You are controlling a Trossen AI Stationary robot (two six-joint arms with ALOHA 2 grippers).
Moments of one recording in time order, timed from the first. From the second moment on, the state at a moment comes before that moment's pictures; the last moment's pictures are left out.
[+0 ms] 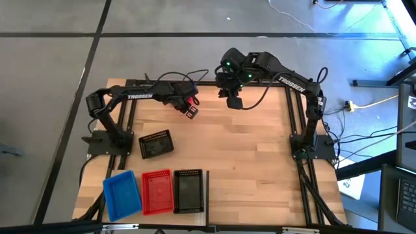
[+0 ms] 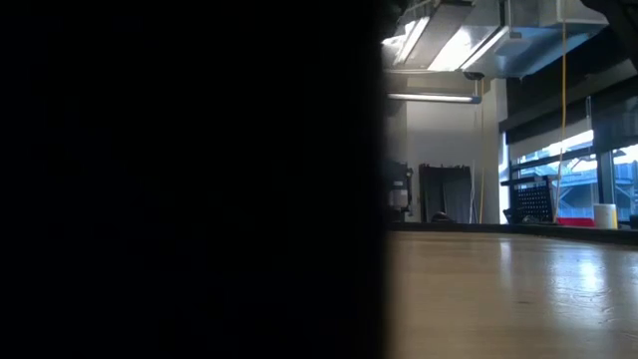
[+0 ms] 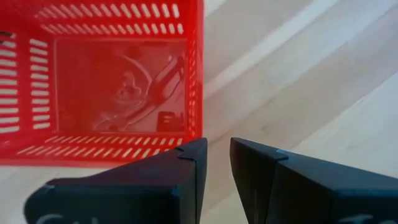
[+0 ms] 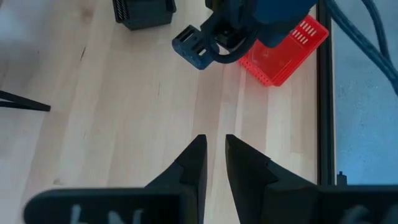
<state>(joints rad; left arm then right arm) 0.46 1.67 1.17 -0.67 -0.18 -0.43 -0.39 1.88 2.13 -1.27 -0.26 -0.45</state>
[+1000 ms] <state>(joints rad) 0.47 1.73 1.18 -0.66 -0.21 -0.35 -0.39 1.88 2.13 -1.27 -0.26 -0.42</state>
